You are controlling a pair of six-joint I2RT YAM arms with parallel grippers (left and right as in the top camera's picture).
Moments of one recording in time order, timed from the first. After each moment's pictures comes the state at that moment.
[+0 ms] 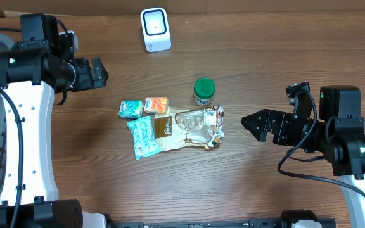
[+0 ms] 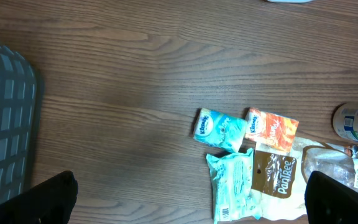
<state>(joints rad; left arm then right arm) 0.10 1.61 1.75 -1.28 0.05 -0.10 0.03 1.05 1.17 -1.13 -0.57 0.25</state>
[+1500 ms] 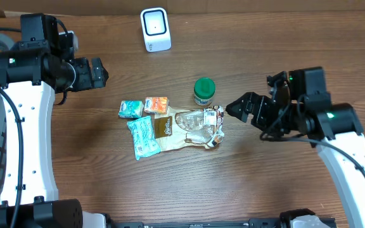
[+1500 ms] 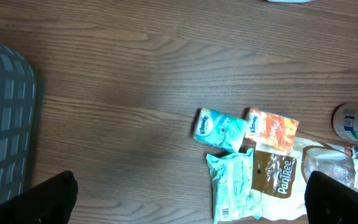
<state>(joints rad) 0.10 1.61 1.75 -1.28 0.05 -0.10 0.15 1.27 1.17 -1.01 -0.56 0.52</state>
